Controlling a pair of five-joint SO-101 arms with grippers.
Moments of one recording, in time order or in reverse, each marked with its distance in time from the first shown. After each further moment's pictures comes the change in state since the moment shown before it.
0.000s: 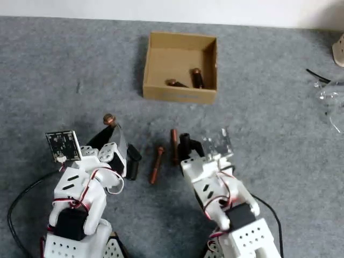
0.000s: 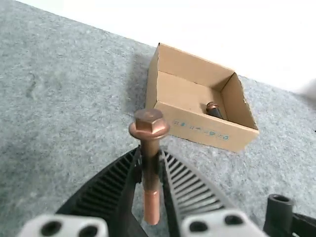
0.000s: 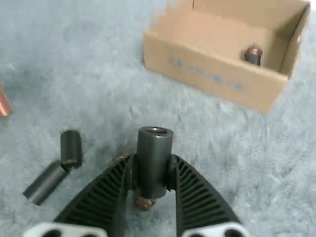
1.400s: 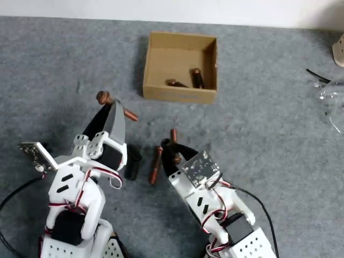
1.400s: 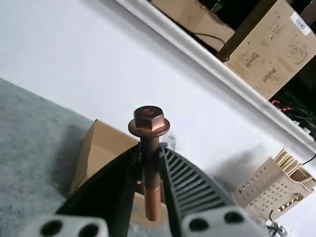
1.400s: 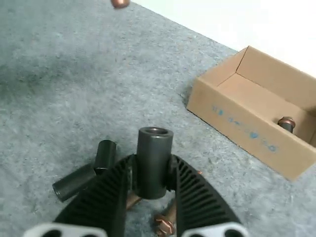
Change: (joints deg) left arm 2.9 0.0 -4.6 -17.7 14.0; right arm -9.0 -15.7 7.4 0.2 11.3
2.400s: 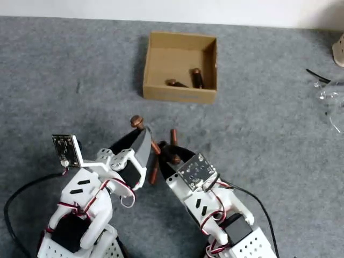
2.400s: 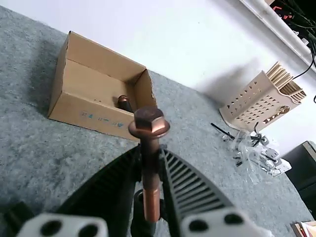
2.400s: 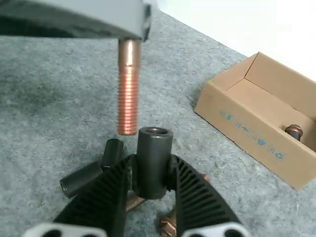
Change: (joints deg) left arm 13.5 0.0 -2.5 17.1 0.0; right arm -1.8 0.0 0.0 0.0 1.2
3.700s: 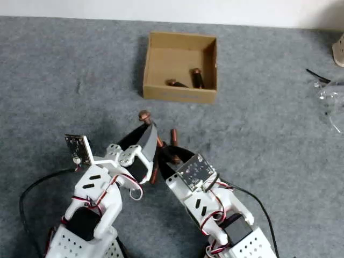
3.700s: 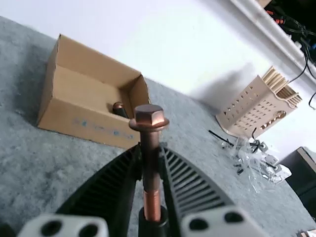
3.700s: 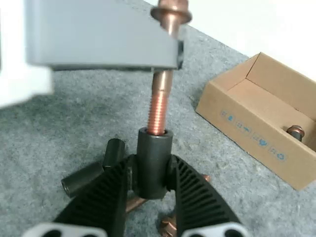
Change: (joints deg) left arm 0.0 0.0 13.3 -17.8 0.0; right arm -0.3 0.0 0.0 0.0 0.1
